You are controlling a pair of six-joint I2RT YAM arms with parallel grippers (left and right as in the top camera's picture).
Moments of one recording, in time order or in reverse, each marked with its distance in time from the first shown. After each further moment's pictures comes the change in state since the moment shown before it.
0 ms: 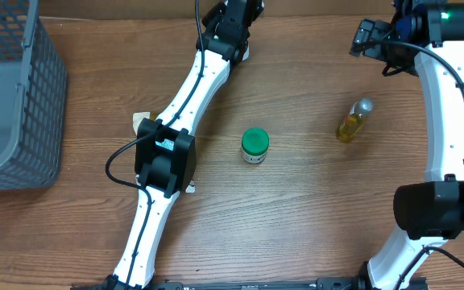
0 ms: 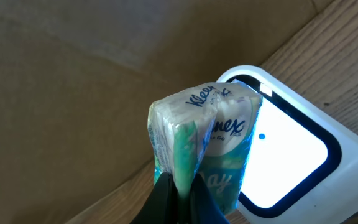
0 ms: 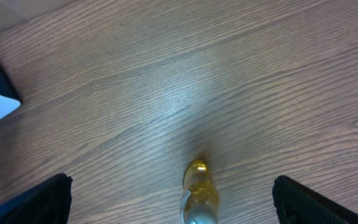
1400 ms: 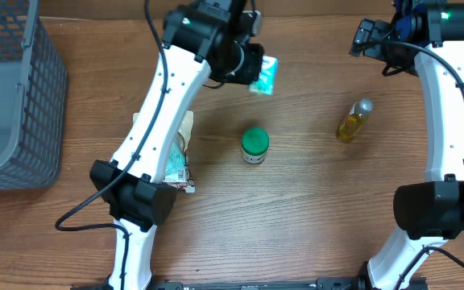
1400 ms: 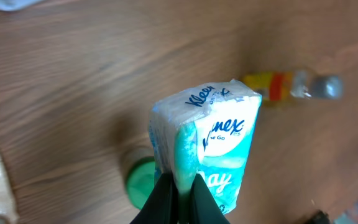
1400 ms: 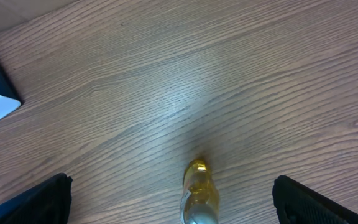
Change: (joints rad) left arm -0.051 -0.400 0.010 -0.884 0.822 -0.873; right arm 0.000 0.000 0.000 -0.001 0.000 0.000
